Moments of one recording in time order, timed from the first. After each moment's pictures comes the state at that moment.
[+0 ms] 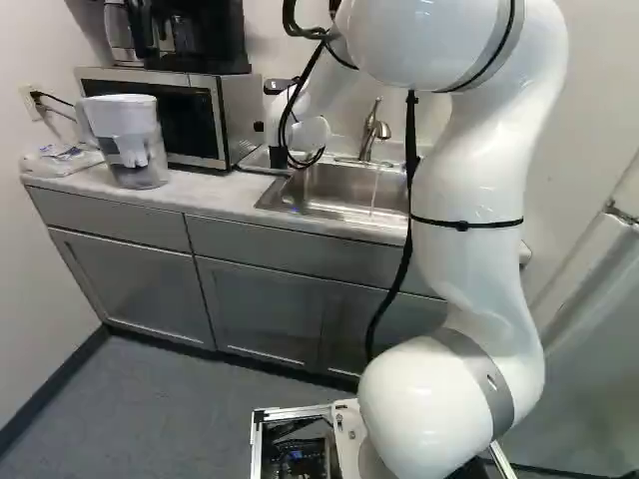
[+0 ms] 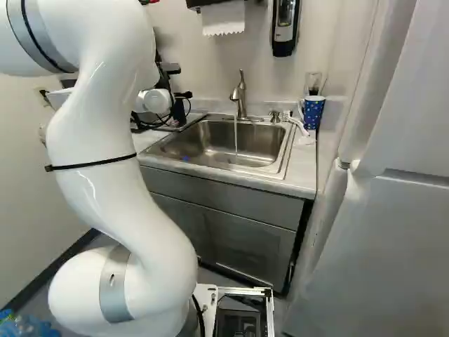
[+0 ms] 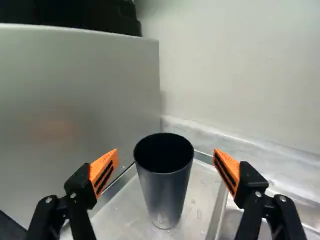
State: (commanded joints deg) arm 14.9 -21.2 -68.1 0.9 35.7 -1.3
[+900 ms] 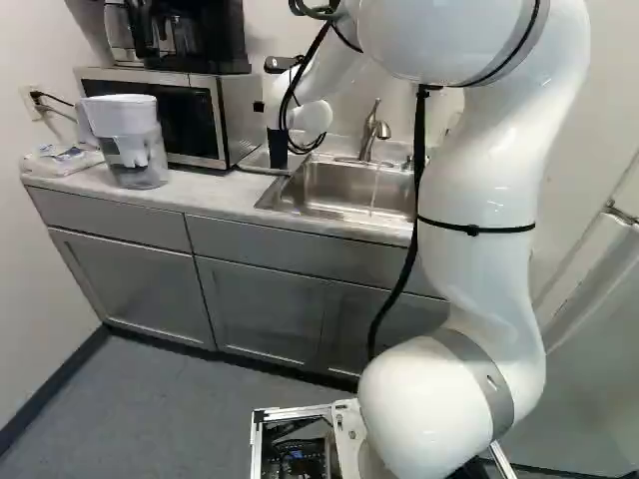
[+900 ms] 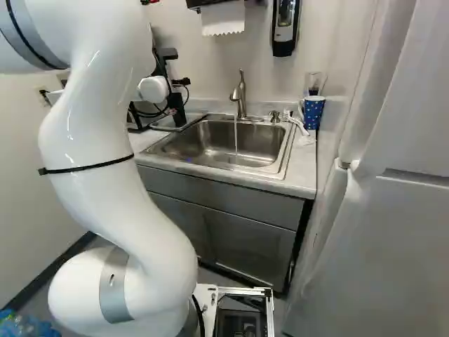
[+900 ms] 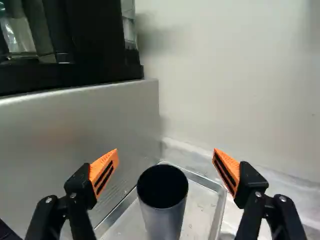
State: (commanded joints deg) arm 14.6 -18.8 -70.7 0.9 35.7 -1.3
